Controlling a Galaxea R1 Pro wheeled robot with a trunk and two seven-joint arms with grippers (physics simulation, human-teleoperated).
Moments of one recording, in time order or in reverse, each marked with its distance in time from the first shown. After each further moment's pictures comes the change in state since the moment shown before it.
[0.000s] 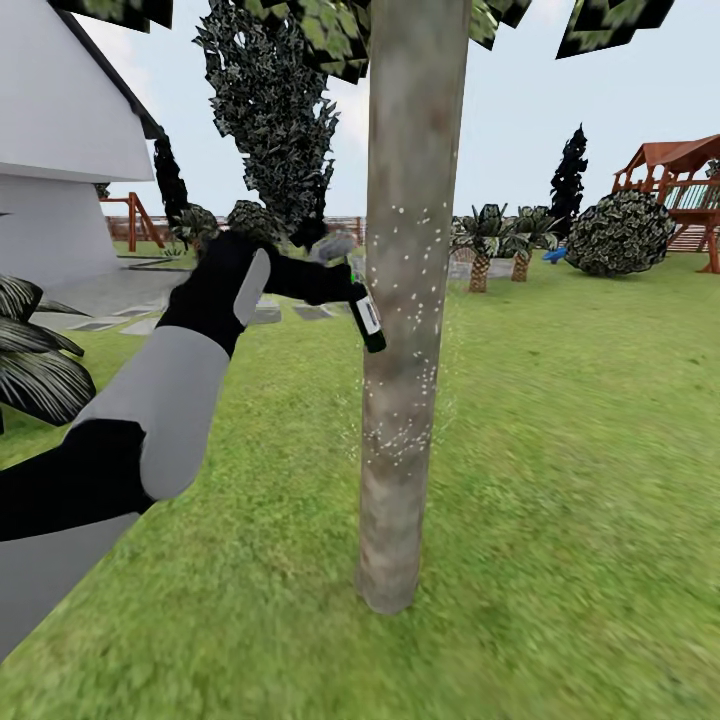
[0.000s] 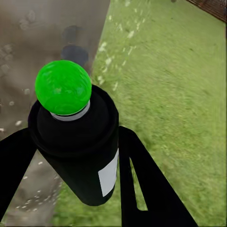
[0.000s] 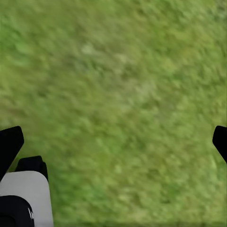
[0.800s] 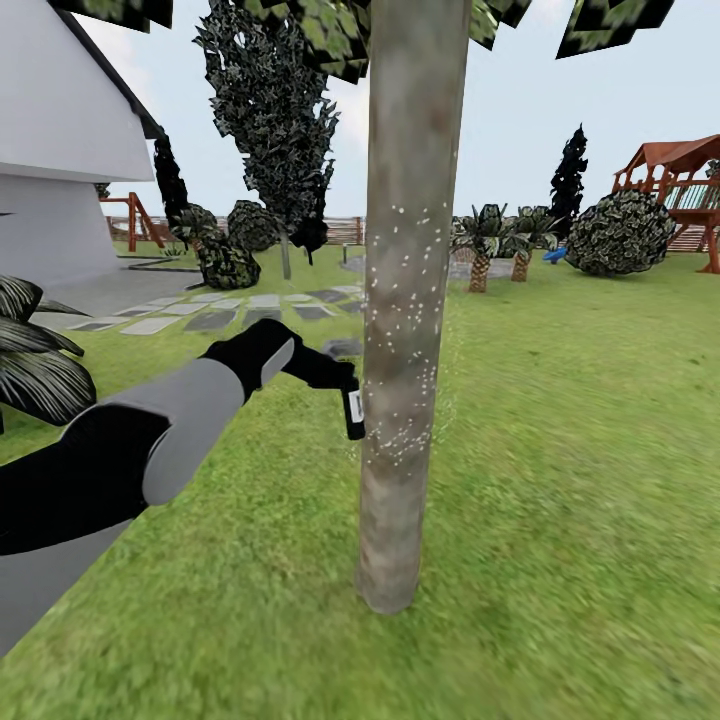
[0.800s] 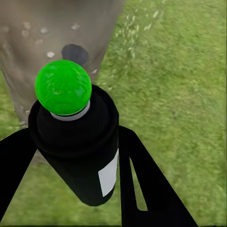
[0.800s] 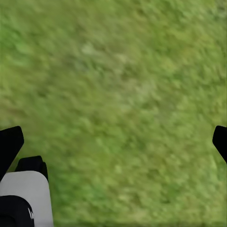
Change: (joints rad) left arm 0.000 0.005 -0.210 0.535 0.000 -0.238 0.003; right arm 0.000 0.000 0.000 0.000 0.000 0.000 0.000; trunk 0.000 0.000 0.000
